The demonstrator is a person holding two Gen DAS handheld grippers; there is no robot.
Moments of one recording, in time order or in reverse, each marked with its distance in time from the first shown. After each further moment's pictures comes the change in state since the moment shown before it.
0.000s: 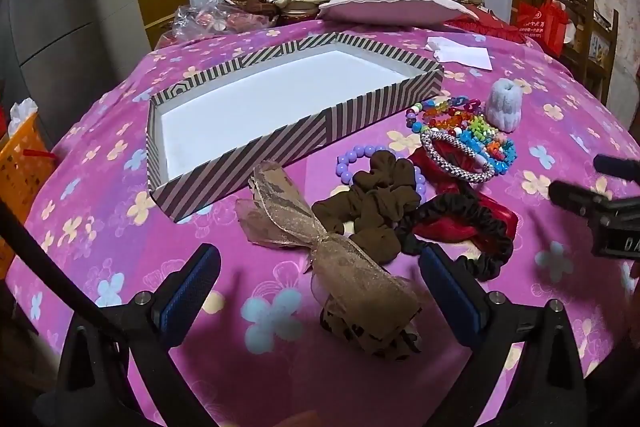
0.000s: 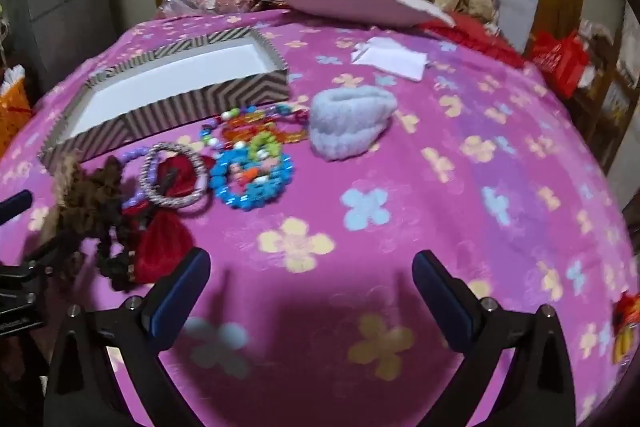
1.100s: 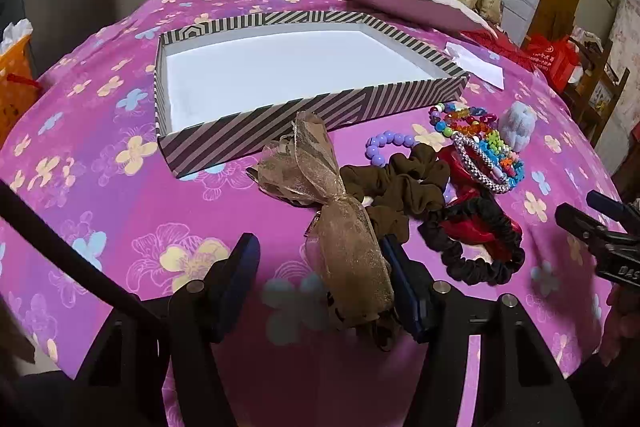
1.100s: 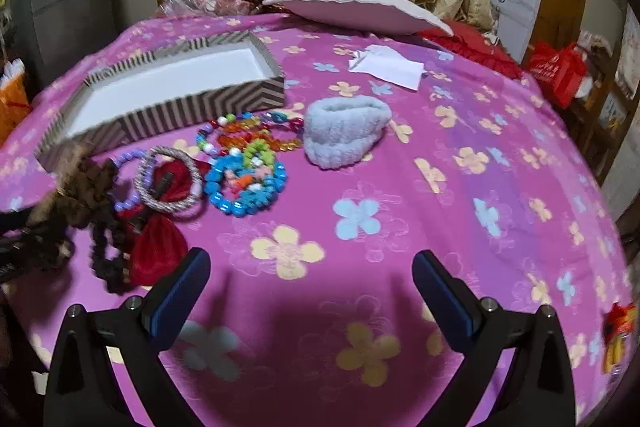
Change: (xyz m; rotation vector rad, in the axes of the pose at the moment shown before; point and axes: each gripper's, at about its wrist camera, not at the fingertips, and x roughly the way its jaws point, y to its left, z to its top) left arm 0.015 0.047 -0.009 -0.194 0.083 -0.132; right arm -0.005 -0.002 0.001 0.012 -0.017 0.073
